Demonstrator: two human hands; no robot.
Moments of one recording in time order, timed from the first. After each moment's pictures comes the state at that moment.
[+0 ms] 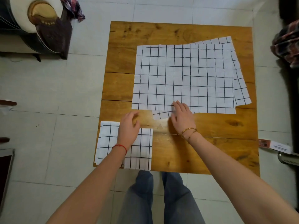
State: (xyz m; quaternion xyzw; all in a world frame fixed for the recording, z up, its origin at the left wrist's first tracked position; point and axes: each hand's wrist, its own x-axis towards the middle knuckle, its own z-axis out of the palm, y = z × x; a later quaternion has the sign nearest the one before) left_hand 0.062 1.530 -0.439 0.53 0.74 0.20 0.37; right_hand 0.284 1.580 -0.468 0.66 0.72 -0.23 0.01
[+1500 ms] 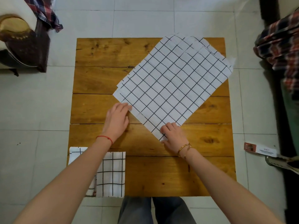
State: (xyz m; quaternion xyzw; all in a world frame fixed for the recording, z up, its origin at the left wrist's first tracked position) left_hand 0.125 1.659 -0.444 0.73 0.65 0.00 0.21; right_hand 0.379 1.609 -0.471 0.54 0.80 -0.26 0.08
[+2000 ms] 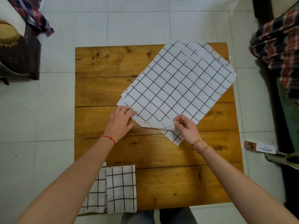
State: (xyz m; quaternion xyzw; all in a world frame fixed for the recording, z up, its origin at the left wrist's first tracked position) left_hand 0.095 1.713 -0.457 0.75 0.60 -0.05 0.27; right_hand 0.375 1.670 -0.449 0.67 0.48 -0.52 -0.22
